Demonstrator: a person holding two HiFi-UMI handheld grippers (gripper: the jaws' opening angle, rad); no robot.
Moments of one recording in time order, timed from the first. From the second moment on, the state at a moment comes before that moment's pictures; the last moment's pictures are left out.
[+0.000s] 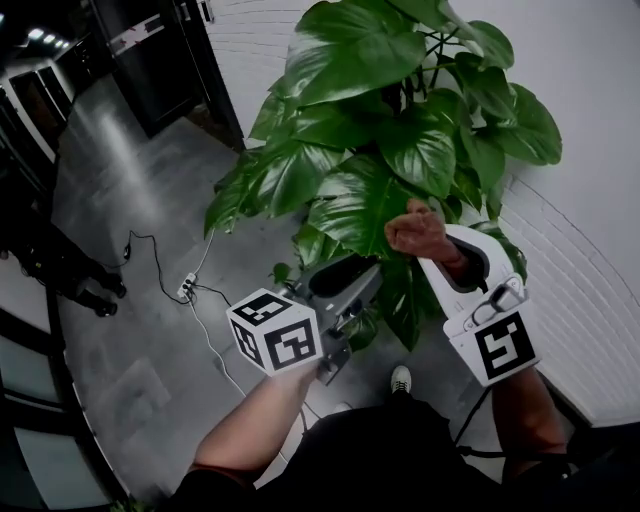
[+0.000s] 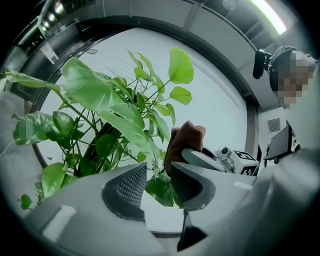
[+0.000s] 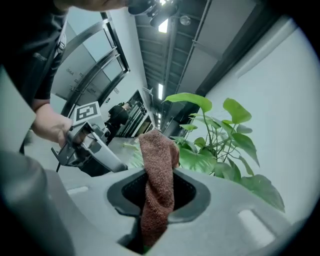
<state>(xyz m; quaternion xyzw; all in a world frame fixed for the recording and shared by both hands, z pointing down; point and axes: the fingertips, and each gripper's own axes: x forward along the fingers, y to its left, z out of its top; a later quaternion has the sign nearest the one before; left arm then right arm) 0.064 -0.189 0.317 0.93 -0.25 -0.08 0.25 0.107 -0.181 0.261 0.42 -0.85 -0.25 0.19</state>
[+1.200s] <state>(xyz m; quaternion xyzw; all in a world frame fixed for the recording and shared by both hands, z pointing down) 0.048 -0.222 0.331 0.90 -0.31 -0.12 0.27 0.081 -0.239 0.302 0.39 -0.86 -0.24 0.21</state>
